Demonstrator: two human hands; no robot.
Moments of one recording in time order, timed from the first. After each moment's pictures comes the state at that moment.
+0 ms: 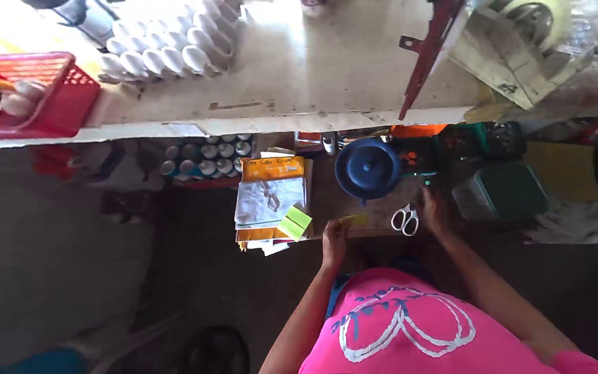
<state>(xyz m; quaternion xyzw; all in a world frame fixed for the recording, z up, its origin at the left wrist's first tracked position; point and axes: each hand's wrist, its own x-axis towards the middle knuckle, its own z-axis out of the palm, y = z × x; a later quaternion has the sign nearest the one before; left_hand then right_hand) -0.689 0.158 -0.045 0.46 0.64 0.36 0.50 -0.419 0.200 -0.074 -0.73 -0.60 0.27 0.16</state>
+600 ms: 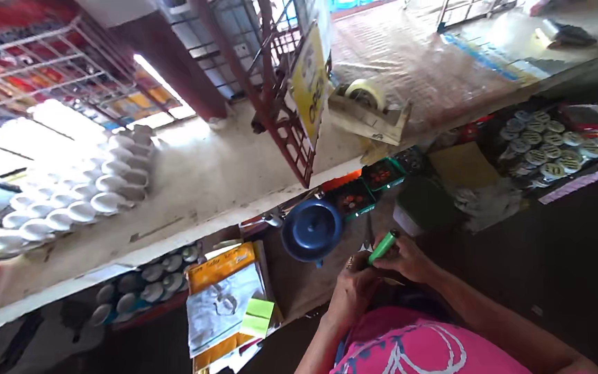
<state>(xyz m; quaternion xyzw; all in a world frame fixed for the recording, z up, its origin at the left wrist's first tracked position) -0.578 0.178 0.017 0.83 0.26 0.30 0.39 -0.383 0.143 0.036 -0.50 -0.50 0.50 0.50</state>
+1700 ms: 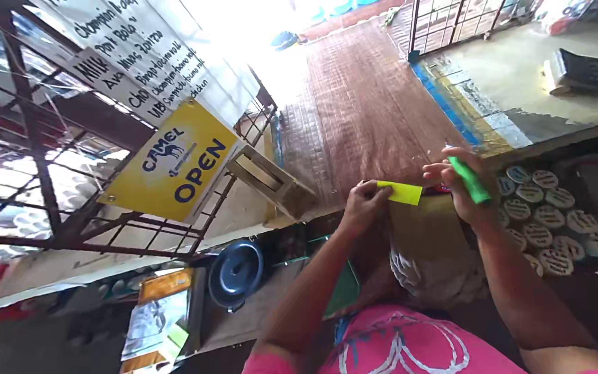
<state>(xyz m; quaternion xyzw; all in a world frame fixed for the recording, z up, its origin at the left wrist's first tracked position) -0.149 0.331 0.111 0.66 0.41 0.32 0.54 0.067 0.271 0.084 -0.45 -0.57 0.22 0.65</state>
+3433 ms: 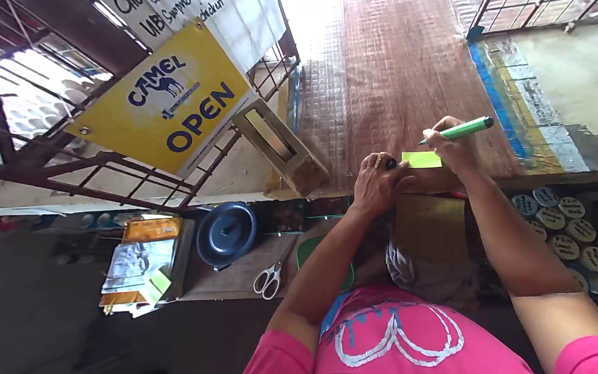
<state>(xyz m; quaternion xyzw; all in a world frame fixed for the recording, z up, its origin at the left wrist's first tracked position) -0.144 0.376 0.032 0.86 0.41 0.30 0.03 0.058 0.403 0.069 -0.58 -0.58 0.30 0.49</state>
